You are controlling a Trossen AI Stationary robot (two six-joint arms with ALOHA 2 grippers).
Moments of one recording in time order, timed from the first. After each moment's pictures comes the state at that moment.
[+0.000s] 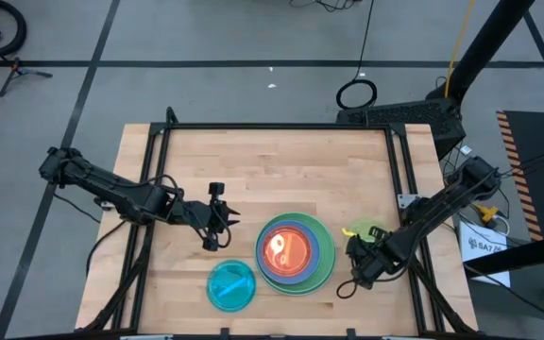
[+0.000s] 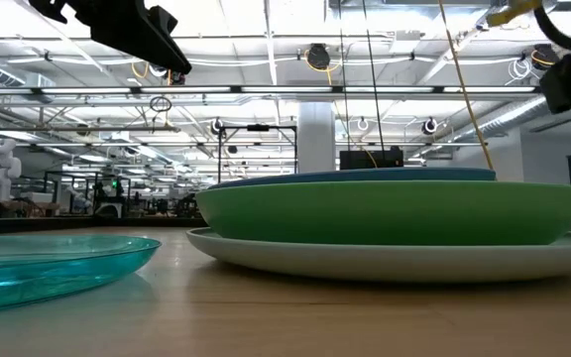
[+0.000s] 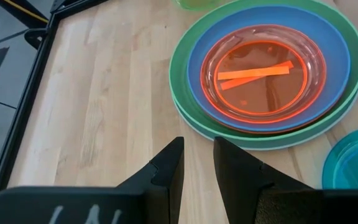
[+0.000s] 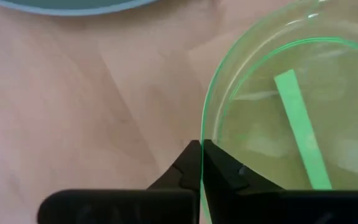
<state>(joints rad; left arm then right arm) -0.31 1.18 0.85 -0.38 -0.34 0.08 0.70 1.43 0.76 -0.83 0.08 1.14</state>
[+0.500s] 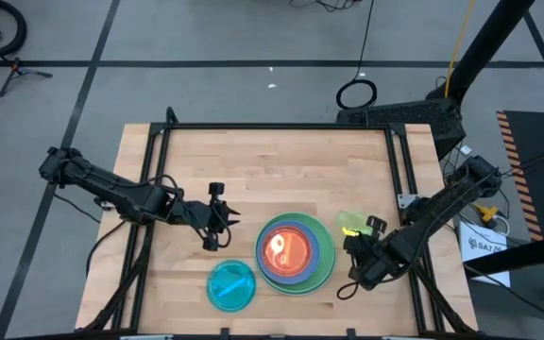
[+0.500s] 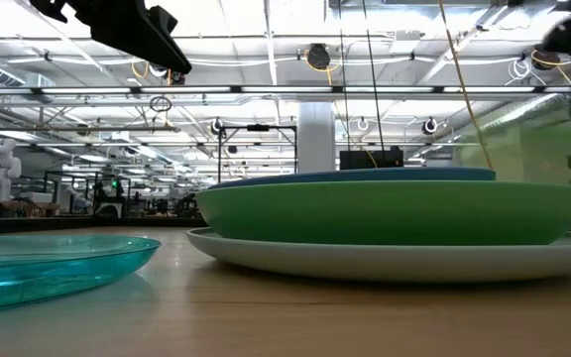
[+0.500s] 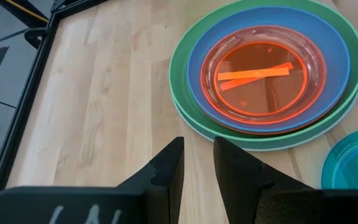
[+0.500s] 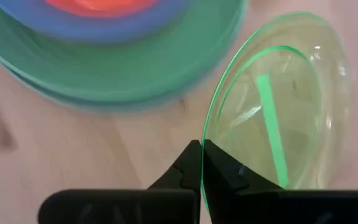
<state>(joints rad) -0.31 1.18 0.85 -0.38 -0.34 0.08 0.70 1.43 1.05 -1.14 0.34 1.08</state>
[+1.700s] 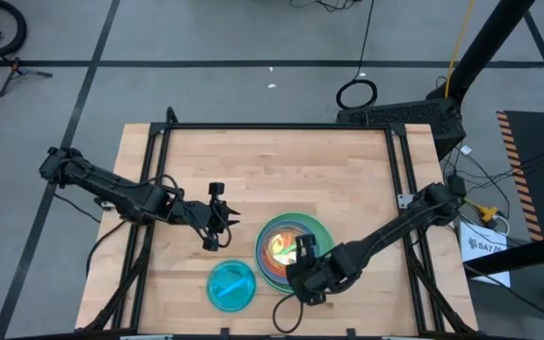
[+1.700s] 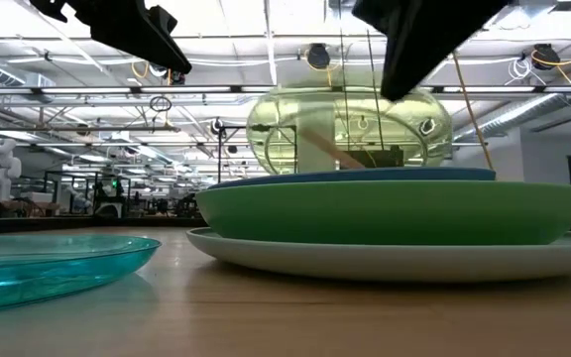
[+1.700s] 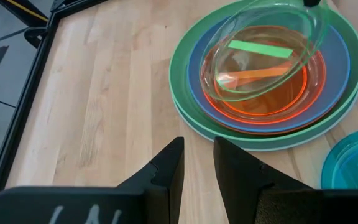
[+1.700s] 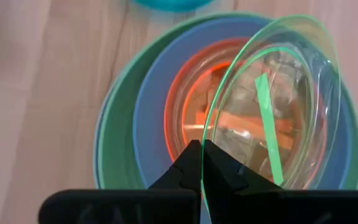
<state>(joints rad) -0.32 1.18 0.85 -0.38 -0.34 0.07 0.53 1.88 1.51 -0.84 0.29 0.29</state>
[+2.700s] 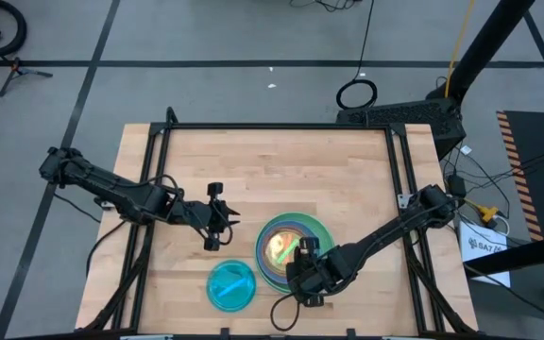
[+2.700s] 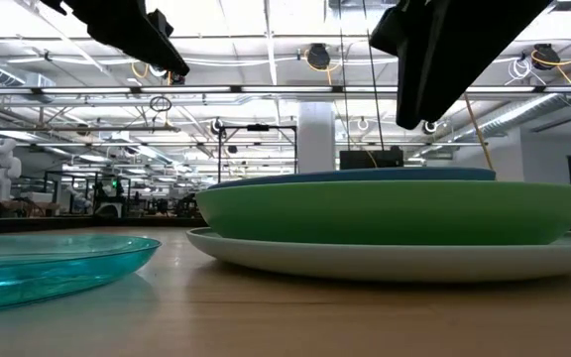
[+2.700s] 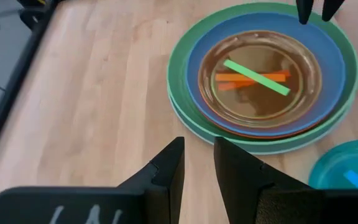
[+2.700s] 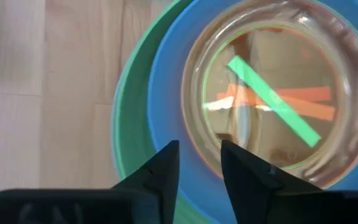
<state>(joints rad) -0.32 1.18 0.85 -0.39 -0.34 -0.03 0.53 1.91 1.51 -0.86 0.21 0.46</state>
